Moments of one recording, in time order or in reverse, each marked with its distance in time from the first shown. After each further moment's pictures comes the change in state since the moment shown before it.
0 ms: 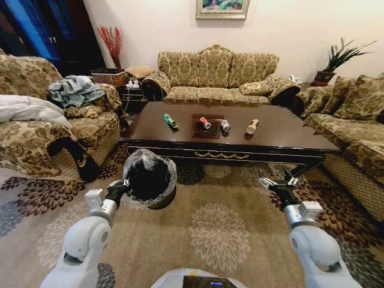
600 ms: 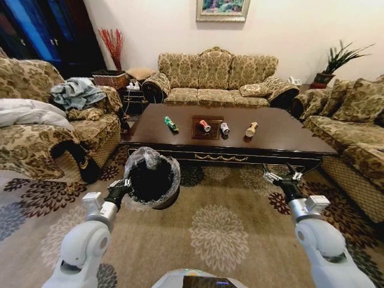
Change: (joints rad) left arm 0.036 -0.020 -0.012 -0.043 0.006 -0.049 0.053; right arm 0.047 -0.076 0.003 -0.064 0.073 0.037 -0.011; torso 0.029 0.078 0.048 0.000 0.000
